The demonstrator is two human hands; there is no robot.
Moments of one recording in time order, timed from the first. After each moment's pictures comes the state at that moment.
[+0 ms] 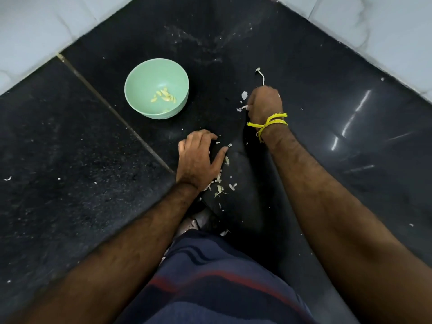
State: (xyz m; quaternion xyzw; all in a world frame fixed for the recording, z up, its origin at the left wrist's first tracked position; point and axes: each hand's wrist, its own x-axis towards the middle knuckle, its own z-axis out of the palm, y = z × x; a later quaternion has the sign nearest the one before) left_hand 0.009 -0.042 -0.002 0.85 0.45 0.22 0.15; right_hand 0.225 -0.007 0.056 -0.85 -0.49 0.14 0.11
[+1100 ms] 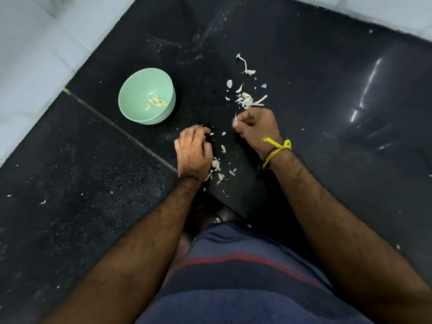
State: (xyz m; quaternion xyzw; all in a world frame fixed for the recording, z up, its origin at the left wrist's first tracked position) left_hand 0.009 -0.045 0.004 0.84 0.46 0.23 0.16; right_hand 0.177 -0.109 0.046 -0.74 -0.26 0.36 0.50
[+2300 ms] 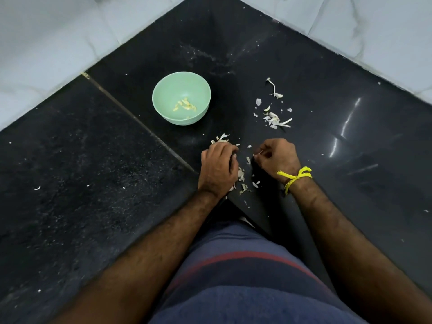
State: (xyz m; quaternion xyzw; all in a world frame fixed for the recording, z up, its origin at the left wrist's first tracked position) left_hand -0.013 -0.051 0.000 0.85 0.40 0.28 0.20; right_hand 0.144 -0.115 0.066 -0.85 -0.40 0.26 0.23
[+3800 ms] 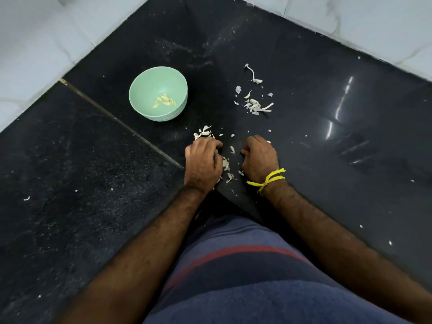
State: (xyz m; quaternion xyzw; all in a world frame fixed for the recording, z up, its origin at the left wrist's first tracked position) left_hand -0.016 -0.058 0.004 0.87 0.39 0.24 0.20; right_hand 0.123 -0.136 0.032 -0.86 -0.45 0.15 0.19
